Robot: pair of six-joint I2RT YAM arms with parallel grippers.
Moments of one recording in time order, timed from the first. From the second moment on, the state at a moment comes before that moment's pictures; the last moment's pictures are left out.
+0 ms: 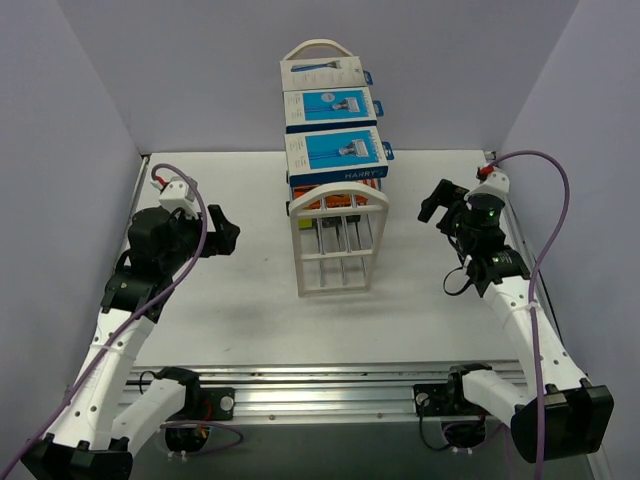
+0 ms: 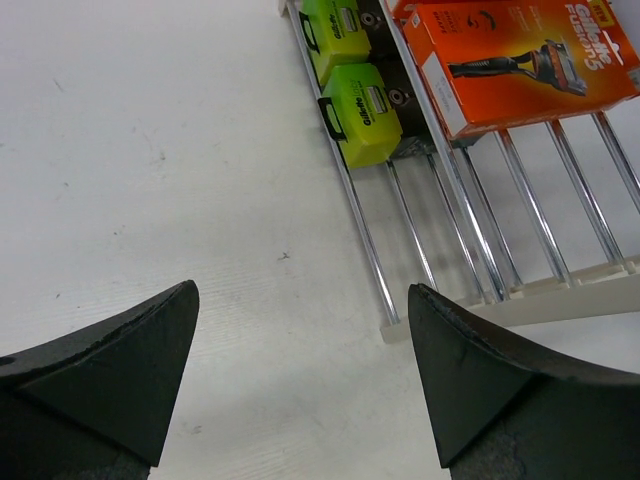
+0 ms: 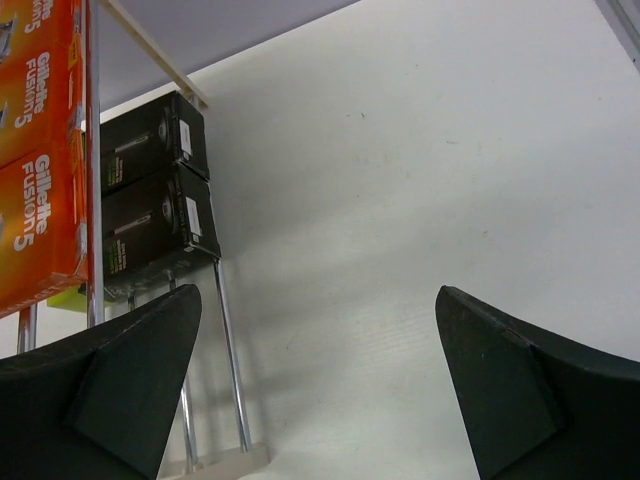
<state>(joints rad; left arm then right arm) -0.23 0.90 0.99 -0.45 0.11 -0.27 0.13 1.03 0.88 -0.21 0.16 0.41</state>
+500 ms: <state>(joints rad) -0.13 0.91 0.96 -0.44 0.07 -0.28 0.12 1.04 0.85 -0.17 0.16 0.41</state>
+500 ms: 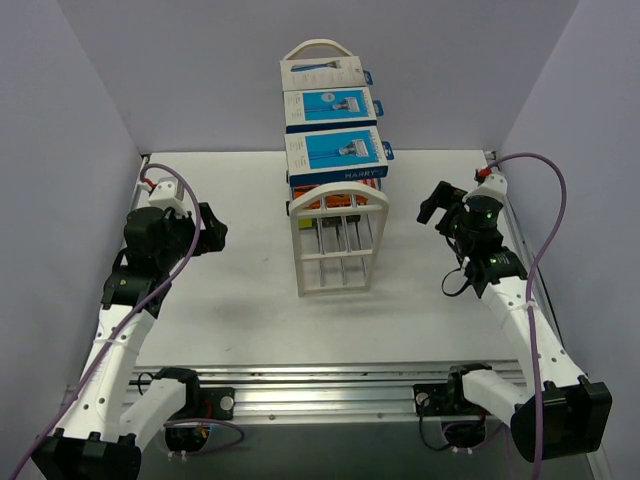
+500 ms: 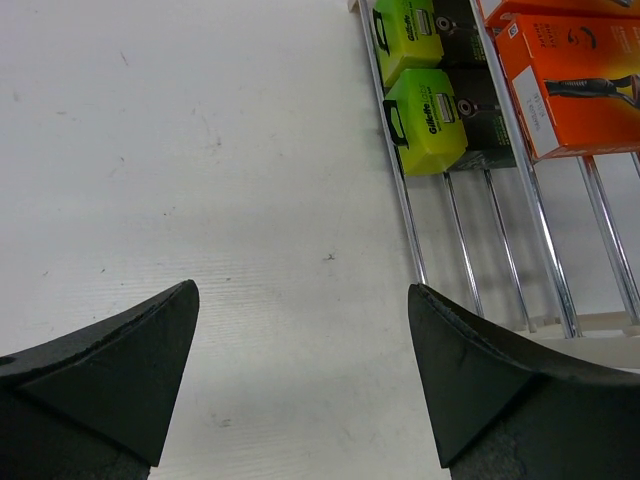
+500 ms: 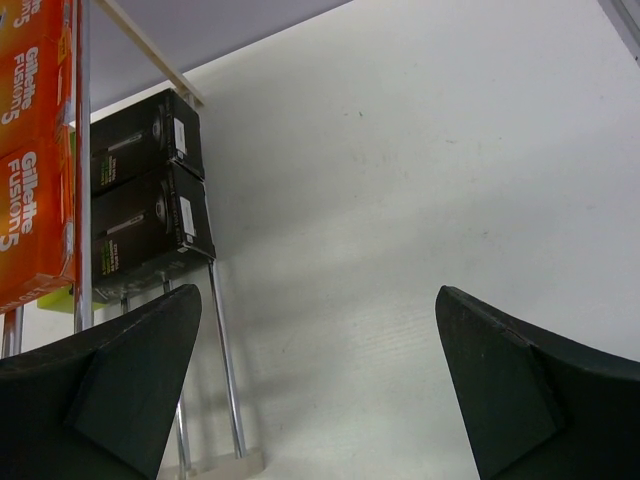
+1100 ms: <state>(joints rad) -0.13 0.92 0.96 -0.45 0.09 -0.28 0.12 1.05 0.85 -0.18 0.16 0.39</state>
